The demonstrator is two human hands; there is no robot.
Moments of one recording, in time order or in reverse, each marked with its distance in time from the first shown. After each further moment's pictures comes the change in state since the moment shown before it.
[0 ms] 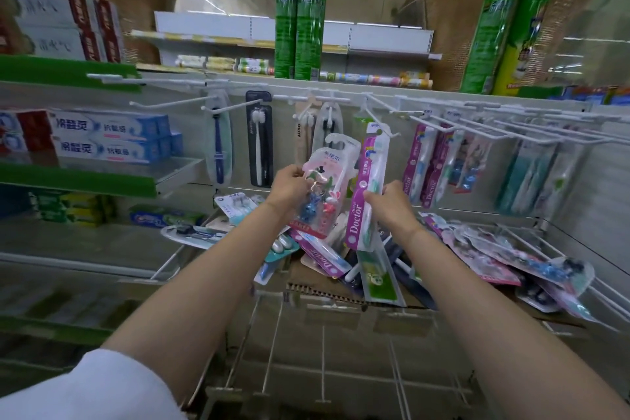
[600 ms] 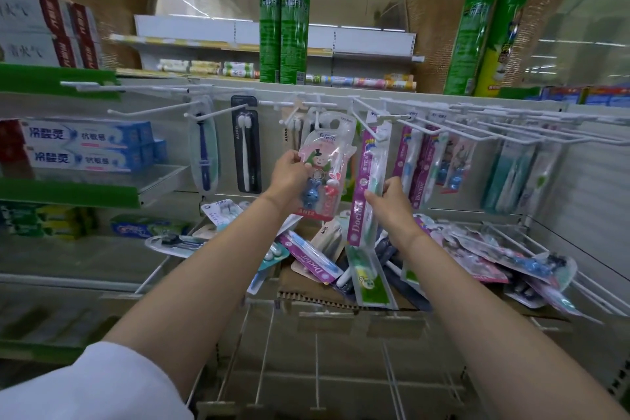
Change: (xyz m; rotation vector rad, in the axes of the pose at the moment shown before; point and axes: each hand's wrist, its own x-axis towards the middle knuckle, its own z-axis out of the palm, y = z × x) left_hand 0.008 0.025 0.015 -0.087 -0.003 0.029; right_hand 0.002 0.006 -0.010 0.073 0.100 -0.097
